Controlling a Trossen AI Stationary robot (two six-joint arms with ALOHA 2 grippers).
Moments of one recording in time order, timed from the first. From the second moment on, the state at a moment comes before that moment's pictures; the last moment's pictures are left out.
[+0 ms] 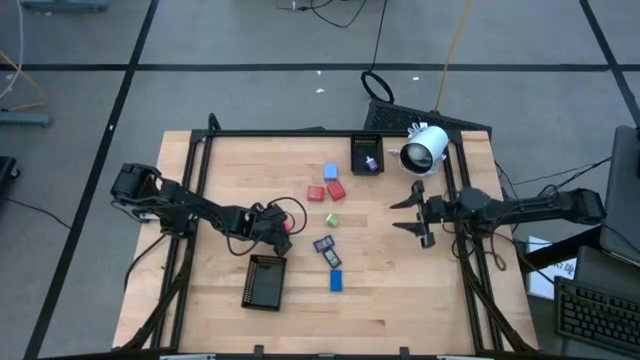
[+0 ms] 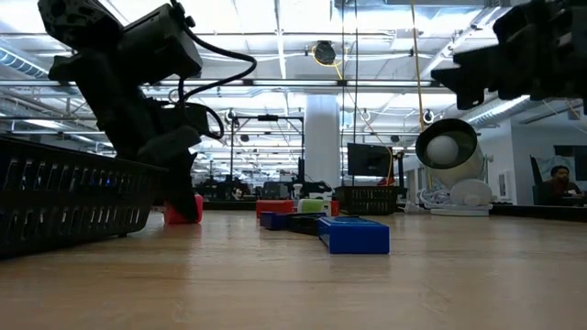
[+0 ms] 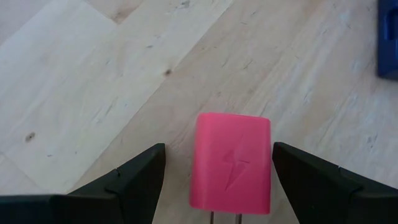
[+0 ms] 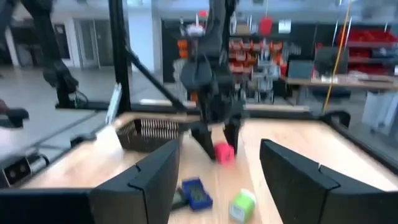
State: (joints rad) left arm -0.17 1.59 0.65 -0.15 -0.34 -0.75; right arm -0.02 0.51 0.02 0.57 -0.13 -0.01
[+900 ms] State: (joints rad) left arm -0.16 1.59 0.65 -0.16 -0.36 -0.74; right arm -0.02 0.51 0.01 0.57 -0.13 -0.02
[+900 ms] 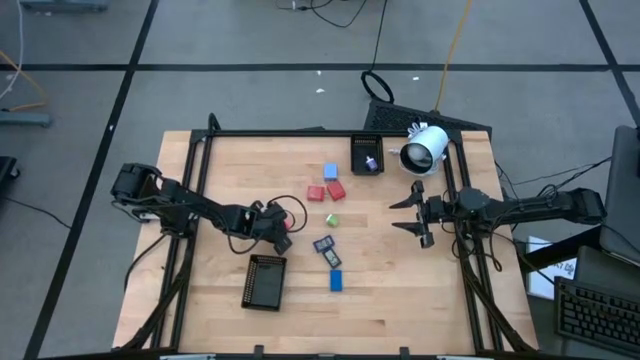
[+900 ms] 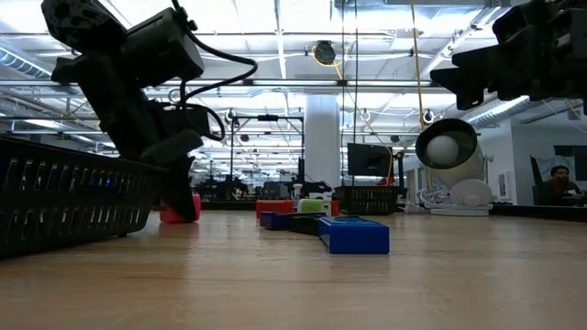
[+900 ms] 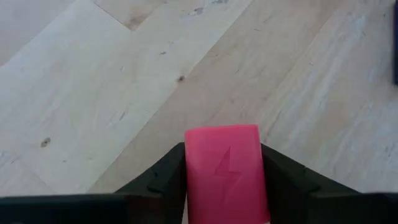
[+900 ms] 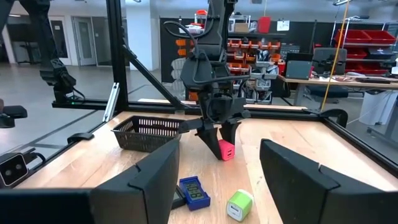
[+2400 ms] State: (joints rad) left arm -0.06 1.59 0.88 0.32 0.01 -0.51; right arm 0.01 0.60 0.02 0.56 0.00 -0.11
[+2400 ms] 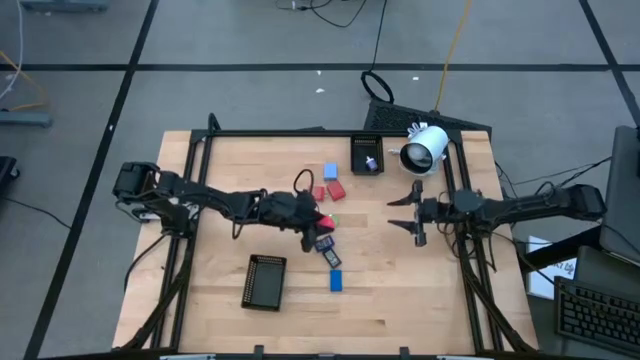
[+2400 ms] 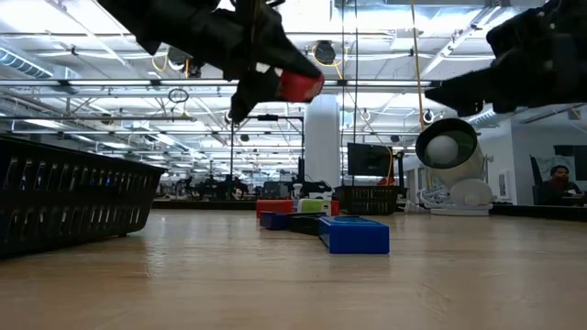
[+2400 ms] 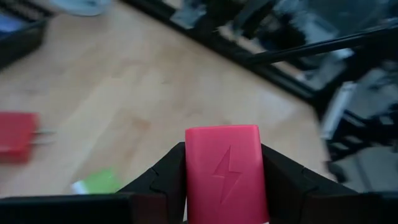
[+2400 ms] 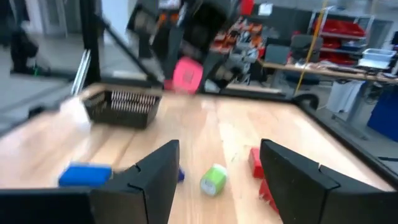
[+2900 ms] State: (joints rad) left arm -0.02 1.63 0.88 0.37 0.12 -0.59; right arm 0.06 1.04 0.08 0.87 0.08 -0.28
